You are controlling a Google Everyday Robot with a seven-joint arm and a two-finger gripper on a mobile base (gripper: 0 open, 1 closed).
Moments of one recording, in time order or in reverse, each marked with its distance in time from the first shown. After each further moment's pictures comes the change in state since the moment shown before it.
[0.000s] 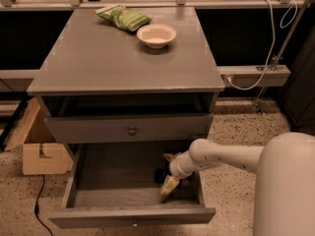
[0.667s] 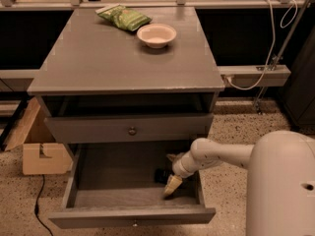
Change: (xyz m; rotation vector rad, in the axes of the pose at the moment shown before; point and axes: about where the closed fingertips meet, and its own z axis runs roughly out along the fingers) arm 0.026 -0.009 0.009 -0.015 0.043 0.027
